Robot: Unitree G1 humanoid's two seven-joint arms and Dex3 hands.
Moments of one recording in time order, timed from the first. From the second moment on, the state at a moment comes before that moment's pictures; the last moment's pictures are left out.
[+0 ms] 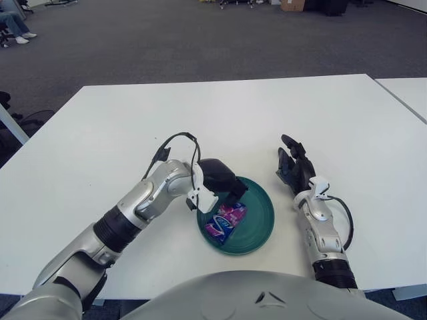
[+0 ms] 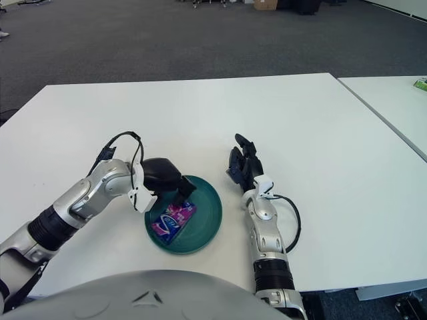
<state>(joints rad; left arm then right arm) -0.30 0.49 -0.62 -0.20 0.61 -0.21 -0.80 0.07 0.03 -0.01 0.15 0.05 -0.06 0.01</state>
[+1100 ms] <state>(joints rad) -0.38 0.57 -0.49 -0.19 0.50 -0.37 -0.84 0.06 0.03 0.00 0.15 0.05 -0.06 0.00</state>
